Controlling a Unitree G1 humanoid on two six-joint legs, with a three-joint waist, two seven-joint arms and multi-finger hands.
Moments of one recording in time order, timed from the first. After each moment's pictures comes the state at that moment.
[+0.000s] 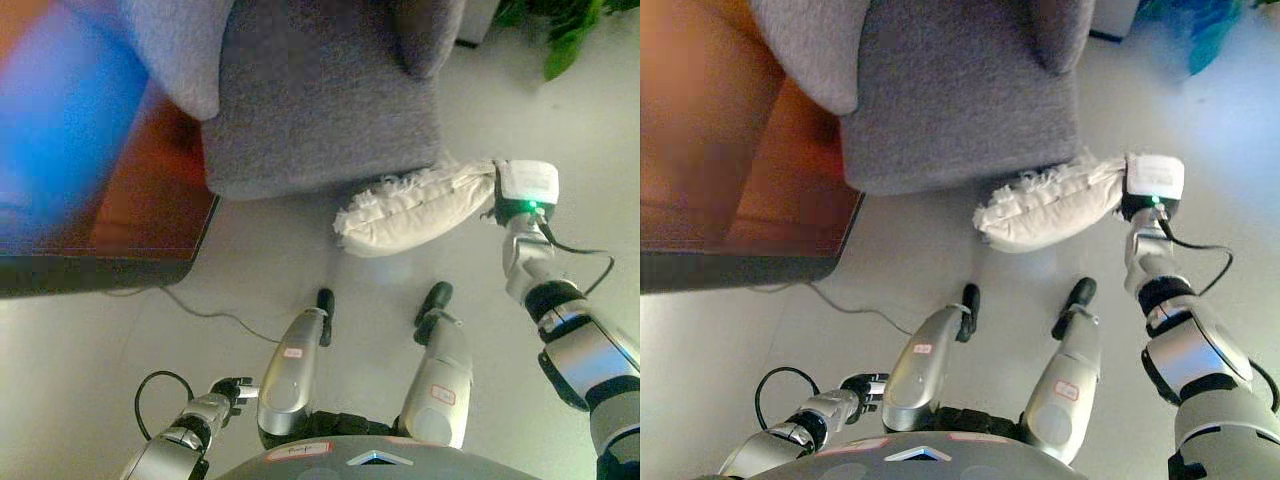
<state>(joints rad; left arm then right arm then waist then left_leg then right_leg) -0.13 0.25 -0.29 1.21 -0.17 0.20 -0.02 -0.77 -0.63 0.67 1.05 -0.64 0.22 -0.43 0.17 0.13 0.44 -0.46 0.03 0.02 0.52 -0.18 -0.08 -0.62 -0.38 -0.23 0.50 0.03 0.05</state>
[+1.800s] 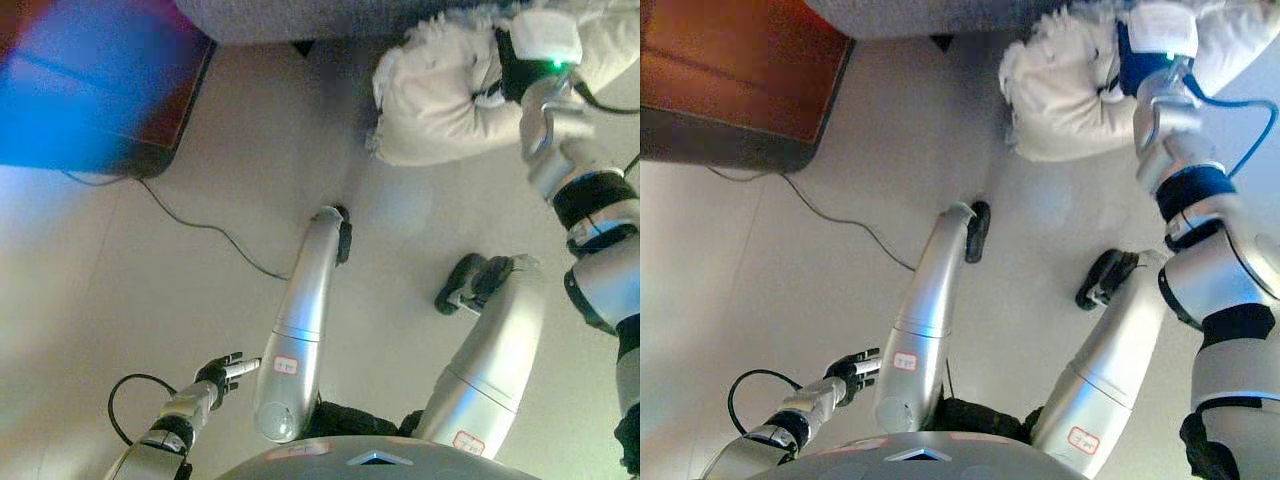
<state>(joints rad) -0.07 0.32 -0.23 1.14 -0.37 0.11 -0.07 -1.24 -0.71 0.82 1.04 -0.39 0.12 -0.16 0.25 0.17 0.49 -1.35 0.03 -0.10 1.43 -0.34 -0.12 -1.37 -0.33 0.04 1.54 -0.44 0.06</state>
